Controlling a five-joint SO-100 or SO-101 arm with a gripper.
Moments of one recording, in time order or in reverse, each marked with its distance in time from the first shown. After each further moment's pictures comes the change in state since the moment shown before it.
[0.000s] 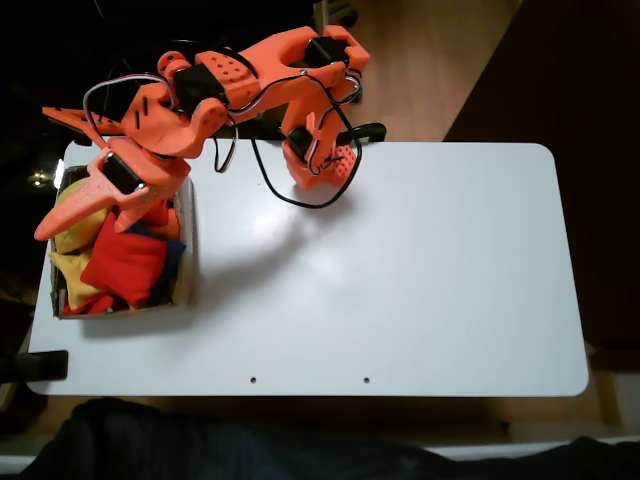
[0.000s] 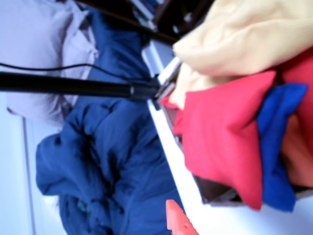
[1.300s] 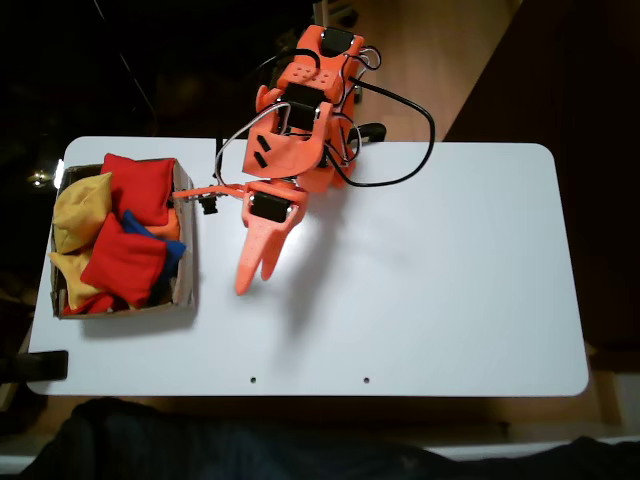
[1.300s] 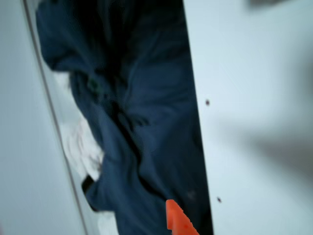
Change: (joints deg) arm -36.0 31.6 29.9 -1.6 15.0
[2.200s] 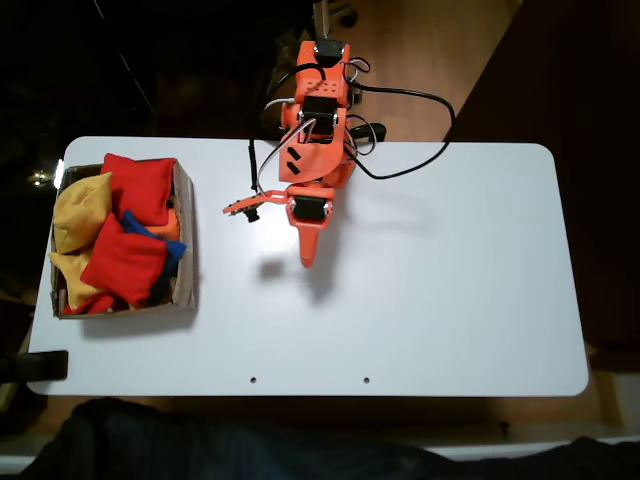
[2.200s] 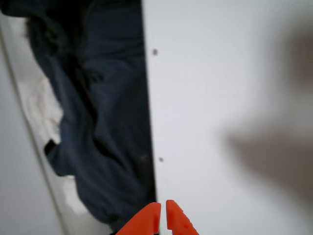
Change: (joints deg) arm -10.1 24.3 24.2 6.2 0.1
